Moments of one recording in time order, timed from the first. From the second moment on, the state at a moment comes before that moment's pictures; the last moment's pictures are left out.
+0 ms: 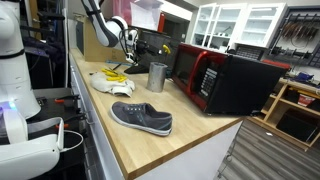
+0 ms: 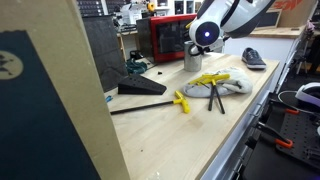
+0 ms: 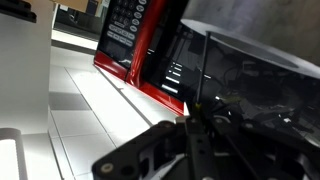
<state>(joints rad) 0.09 0.12 0.11 -2.37 -1.93 1.87 2.13</state>
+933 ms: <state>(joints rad) 0.09 0.21 0.14 -2.32 -1.90 1.87 2.13</state>
